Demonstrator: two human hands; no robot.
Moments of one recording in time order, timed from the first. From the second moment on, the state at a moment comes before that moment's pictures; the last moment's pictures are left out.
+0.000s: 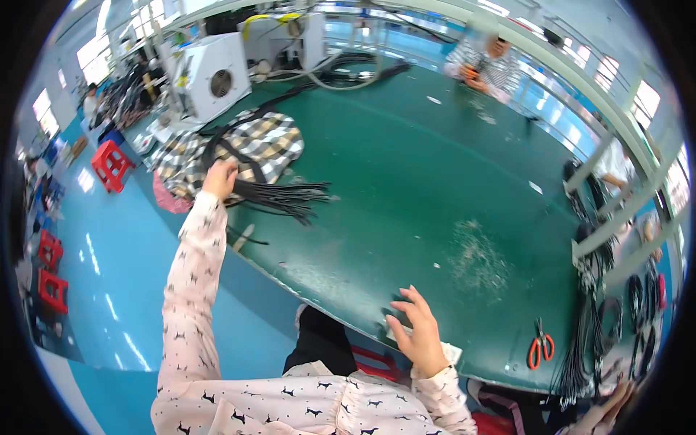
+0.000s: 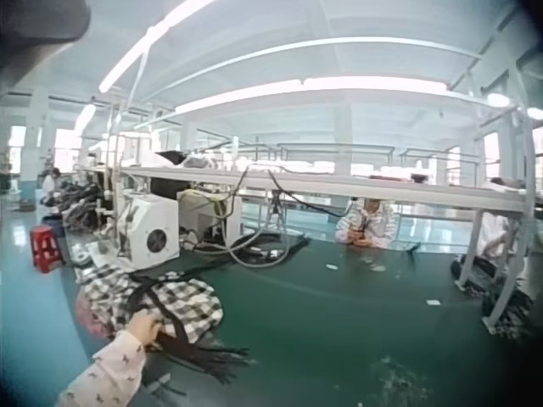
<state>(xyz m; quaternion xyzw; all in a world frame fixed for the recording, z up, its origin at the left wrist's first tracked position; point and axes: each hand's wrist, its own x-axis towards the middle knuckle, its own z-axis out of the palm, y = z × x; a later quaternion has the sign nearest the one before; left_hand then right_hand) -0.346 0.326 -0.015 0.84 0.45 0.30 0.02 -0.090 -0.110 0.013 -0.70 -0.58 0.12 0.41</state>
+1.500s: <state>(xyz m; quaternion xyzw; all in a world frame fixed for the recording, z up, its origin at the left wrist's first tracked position) -0.348 0.416 0.079 0.49 0.51 0.37 0.60 -0.144 -0.060 -0.017 -0.49 -0.35 0.50 0.62</state>
